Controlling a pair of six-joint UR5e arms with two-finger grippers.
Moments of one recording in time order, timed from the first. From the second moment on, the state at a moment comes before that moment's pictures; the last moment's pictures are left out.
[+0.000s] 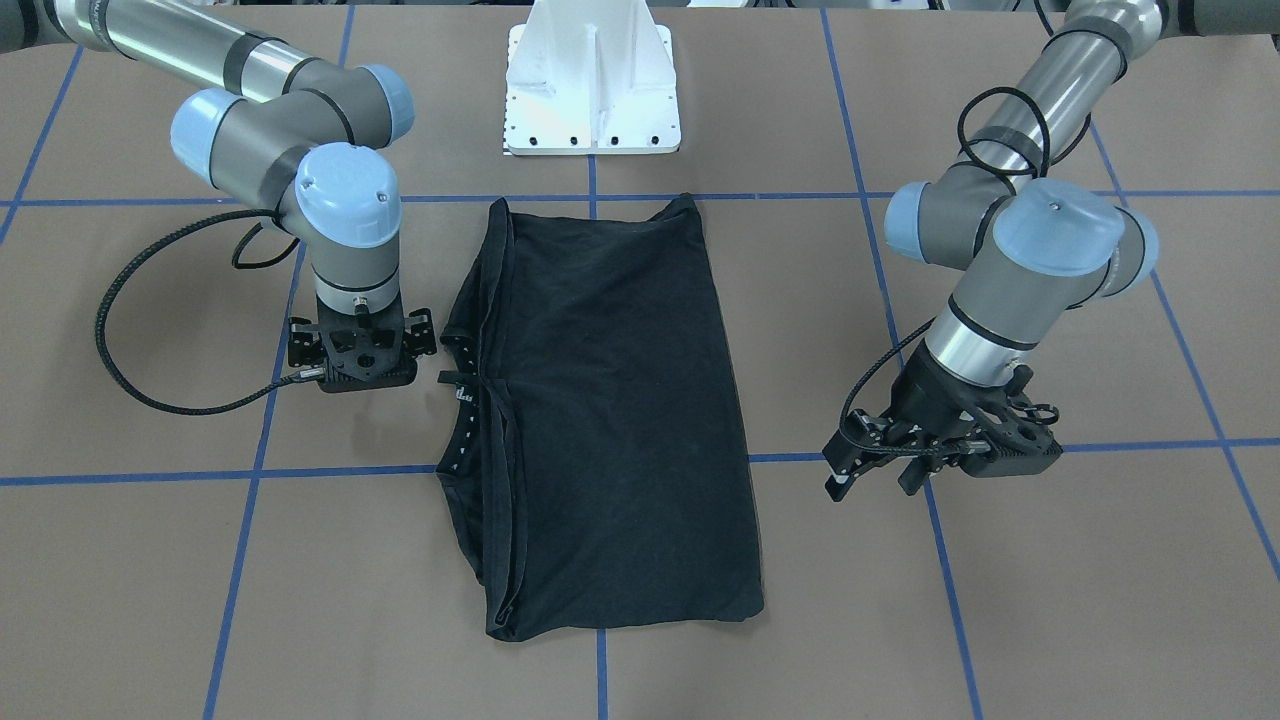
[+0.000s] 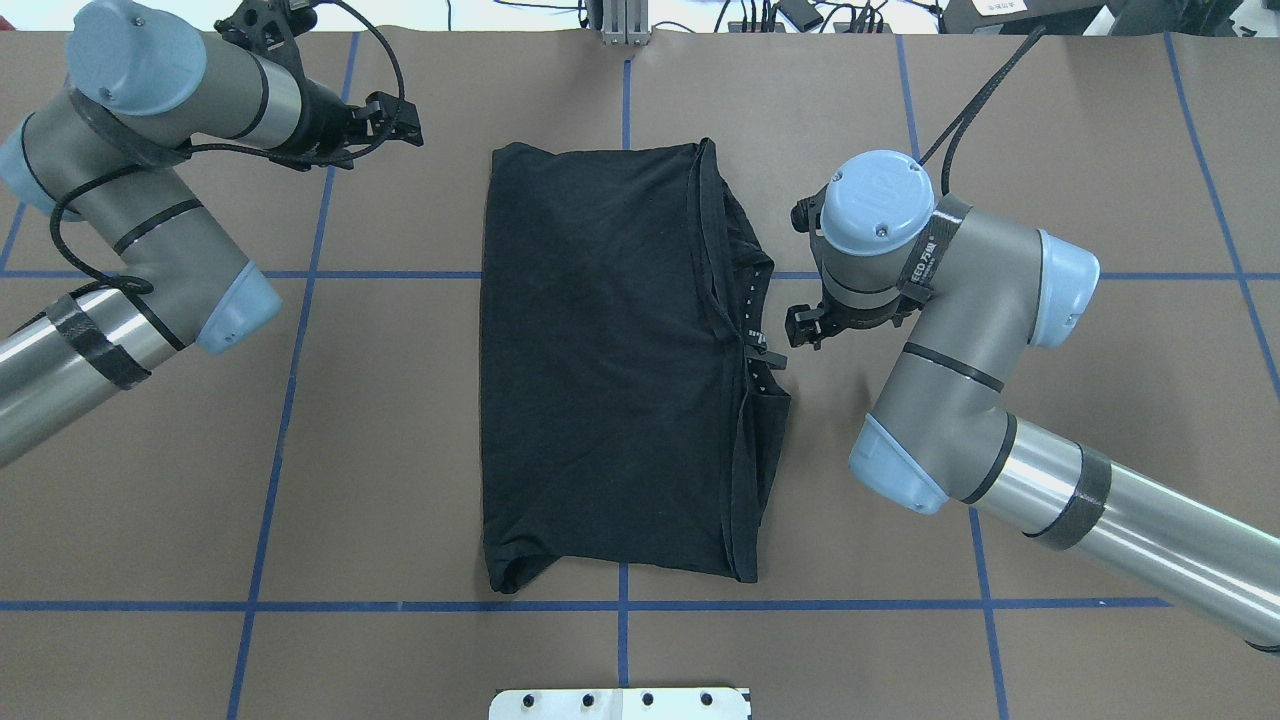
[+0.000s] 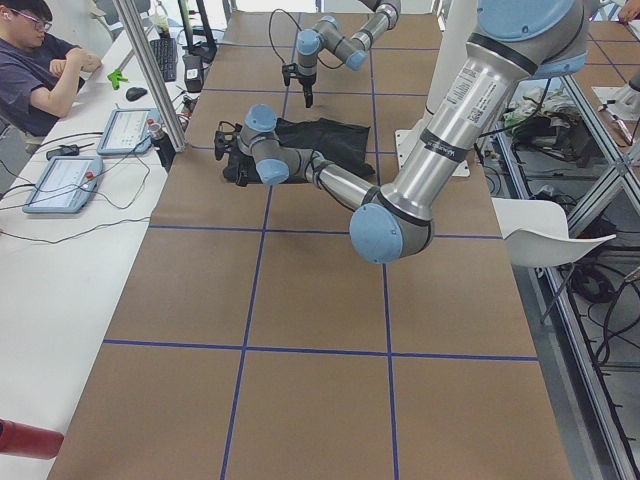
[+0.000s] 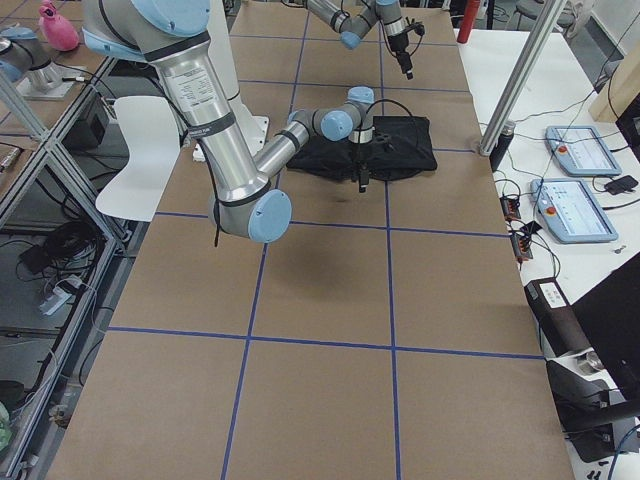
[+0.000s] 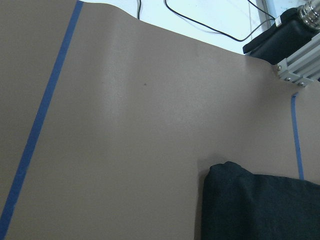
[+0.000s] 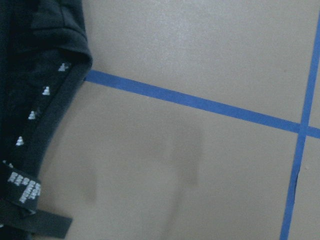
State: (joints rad) left arm -0.91 -2.13 -1.40 -2.27 -1.94 -1.27; right arm 0.65 -1.03 1.69 -1.74 1.83 0.81
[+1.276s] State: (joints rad) left arm -0.91 -2.11 -1.40 -2.28 -1.95 -1.27; right arm 0.33 -0.93 1.83 -1.95 1.88 1.08
